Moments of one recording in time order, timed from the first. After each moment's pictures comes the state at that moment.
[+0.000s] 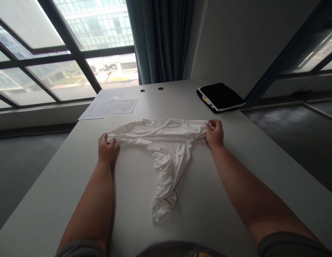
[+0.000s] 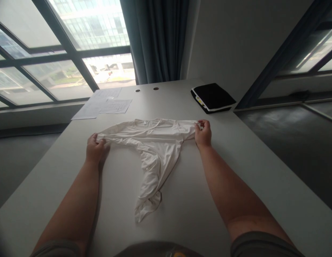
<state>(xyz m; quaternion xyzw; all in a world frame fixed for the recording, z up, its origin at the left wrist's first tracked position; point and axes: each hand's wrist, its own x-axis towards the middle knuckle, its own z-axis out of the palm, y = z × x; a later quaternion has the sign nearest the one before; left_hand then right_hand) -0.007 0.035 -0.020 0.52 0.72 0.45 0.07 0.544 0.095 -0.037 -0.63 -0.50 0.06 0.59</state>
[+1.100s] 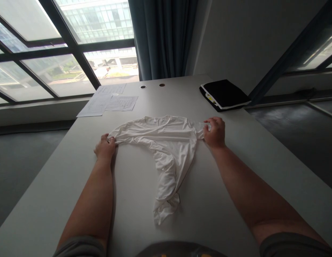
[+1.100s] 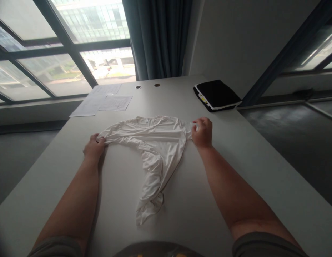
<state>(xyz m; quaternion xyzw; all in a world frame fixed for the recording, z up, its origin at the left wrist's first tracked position) -0.003 0.037 -0.007 0.46 0.86 0.24 0.04 0.527 0.083 -0.017 -0.63 -0.66 -0.10 0.40</state>
